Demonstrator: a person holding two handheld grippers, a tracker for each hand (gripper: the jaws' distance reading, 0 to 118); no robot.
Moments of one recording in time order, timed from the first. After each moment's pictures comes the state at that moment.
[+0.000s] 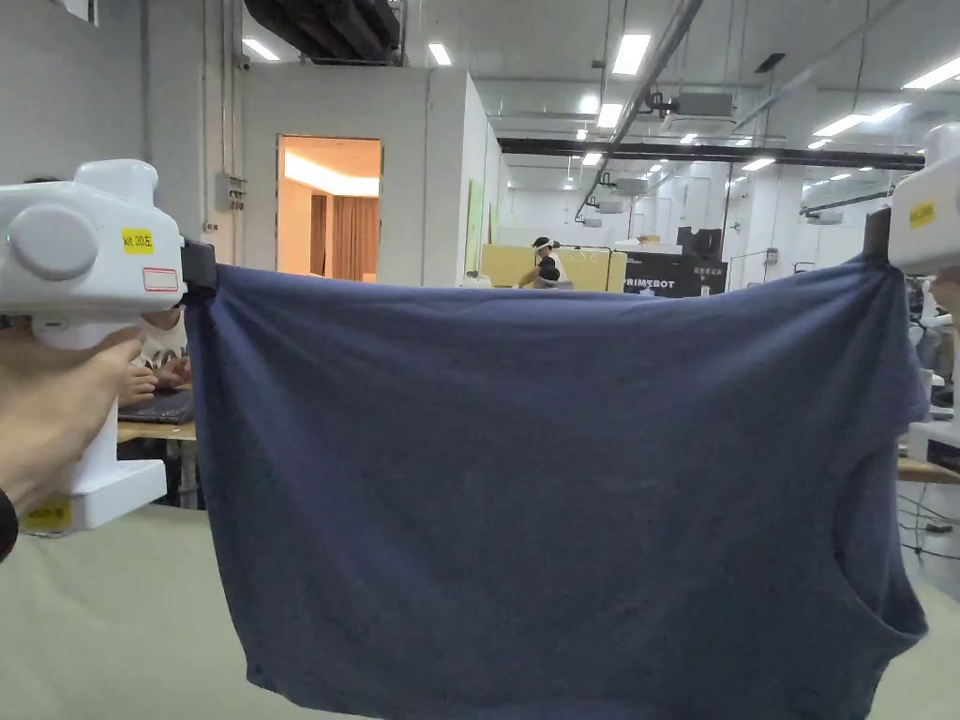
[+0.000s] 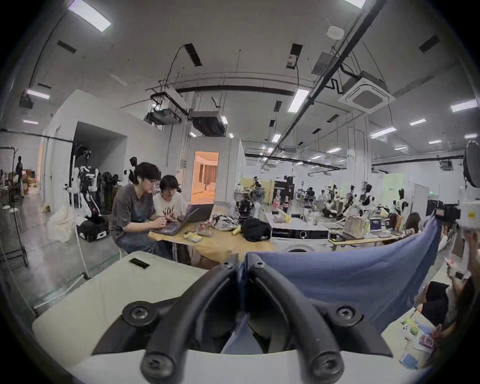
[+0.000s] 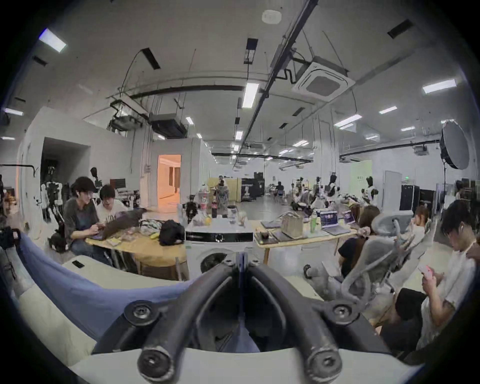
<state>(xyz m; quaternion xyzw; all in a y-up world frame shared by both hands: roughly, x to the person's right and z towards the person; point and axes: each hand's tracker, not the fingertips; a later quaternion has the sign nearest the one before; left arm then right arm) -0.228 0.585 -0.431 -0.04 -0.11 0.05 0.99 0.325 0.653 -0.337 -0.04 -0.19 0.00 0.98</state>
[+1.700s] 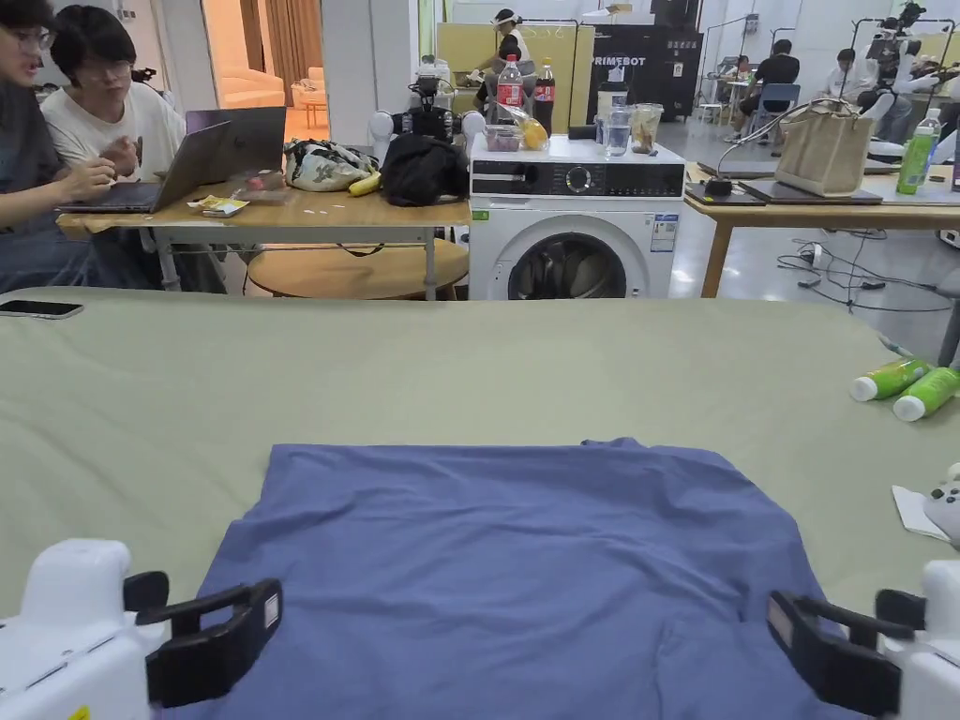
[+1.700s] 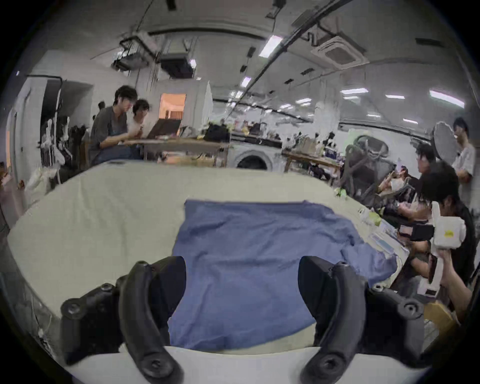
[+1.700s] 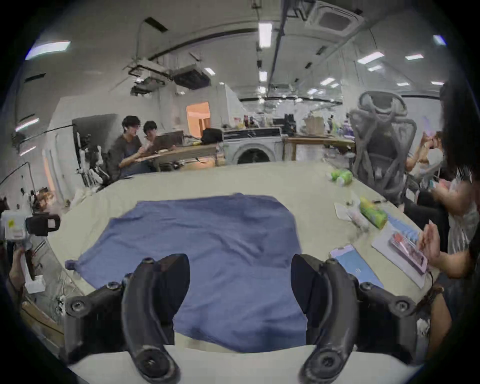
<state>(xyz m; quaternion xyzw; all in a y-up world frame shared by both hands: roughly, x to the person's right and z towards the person) -0.223 0.279 -0.110 -0.20 -0.23 0.04 0.95 0.241 0.266 0.000 -0.20 -0.06 -0.06 0.98</state>
